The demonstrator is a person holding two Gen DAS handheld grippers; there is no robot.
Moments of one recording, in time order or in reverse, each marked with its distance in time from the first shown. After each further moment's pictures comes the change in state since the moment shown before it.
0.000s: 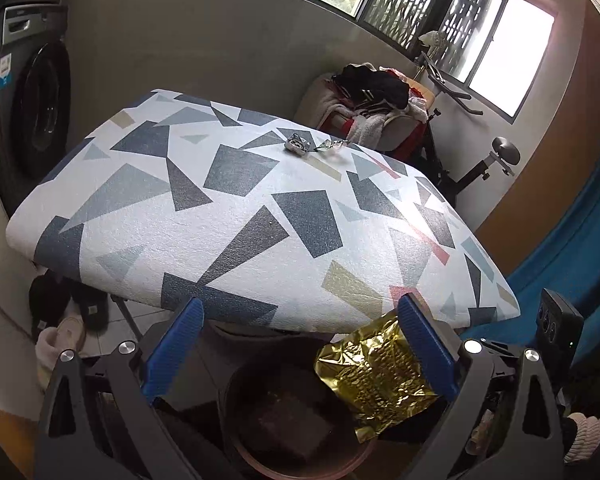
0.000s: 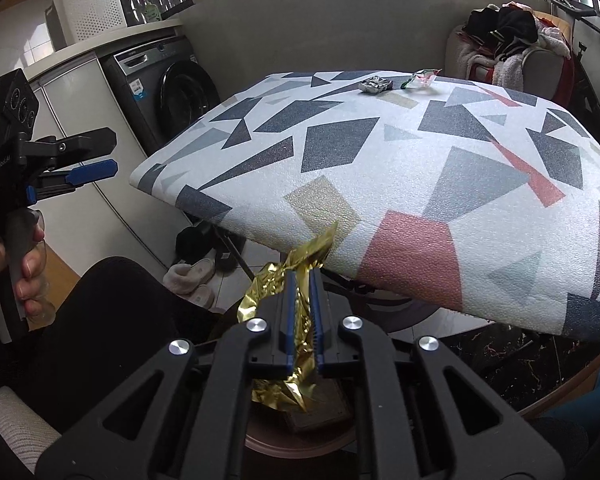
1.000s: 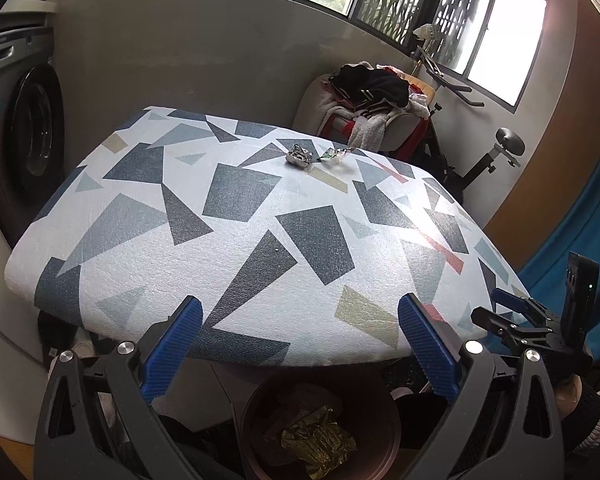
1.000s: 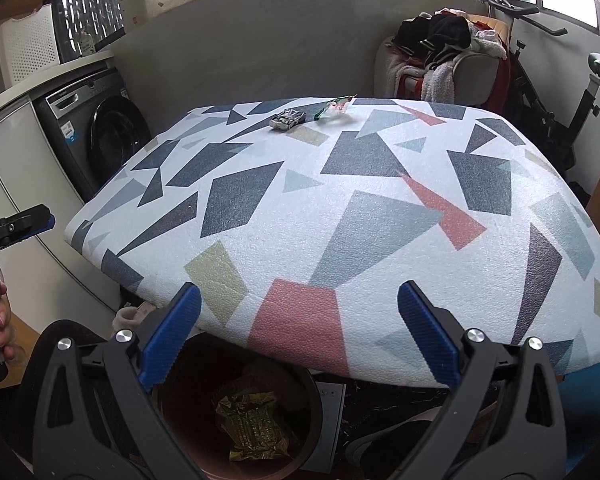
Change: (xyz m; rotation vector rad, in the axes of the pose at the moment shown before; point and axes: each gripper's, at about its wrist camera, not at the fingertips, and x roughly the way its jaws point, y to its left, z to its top) left arm 0.022 -0.001 0.033 0.072 -0.014 0.030; right arm -0.017 -0.061 0.051 0.106 -0.075 -0.229
